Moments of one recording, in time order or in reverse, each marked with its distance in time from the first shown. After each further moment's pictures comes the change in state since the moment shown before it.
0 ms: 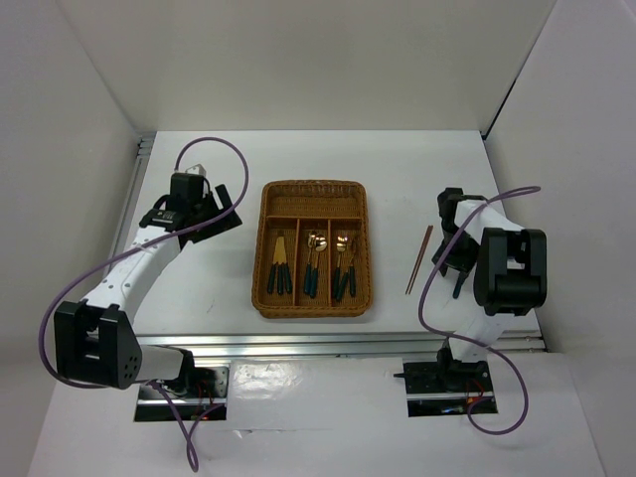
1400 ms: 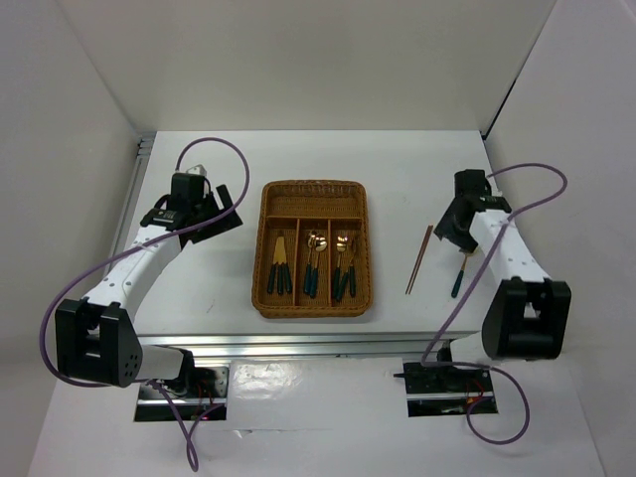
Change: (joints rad) left arm 0.000 0.015 0.000 0.001 -0.006 0.004; right arm 0.000 -0.276 0.007 0.160 -0.117 -0.103
